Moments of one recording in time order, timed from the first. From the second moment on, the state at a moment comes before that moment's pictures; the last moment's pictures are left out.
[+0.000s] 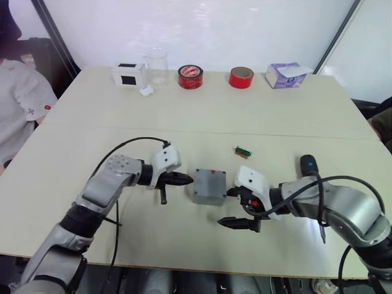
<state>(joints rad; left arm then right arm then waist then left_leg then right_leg) -0.56 0.56 -0.31 0.01 -0.27 0.51 -1.08 -0.41 -0.85 0.28 -0.63 0.68 1.18 0.68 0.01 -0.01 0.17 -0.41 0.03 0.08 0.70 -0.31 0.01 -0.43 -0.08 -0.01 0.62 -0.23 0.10</state>
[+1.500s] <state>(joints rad) -0.48 0.54 -0.29 -0.07 -0.21 0.54 -1.01 -0.44 -0.82 0.35 -0.55 0.47 1.06 0.85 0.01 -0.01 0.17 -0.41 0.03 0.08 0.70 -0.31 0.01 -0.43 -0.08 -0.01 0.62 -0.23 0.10</state>
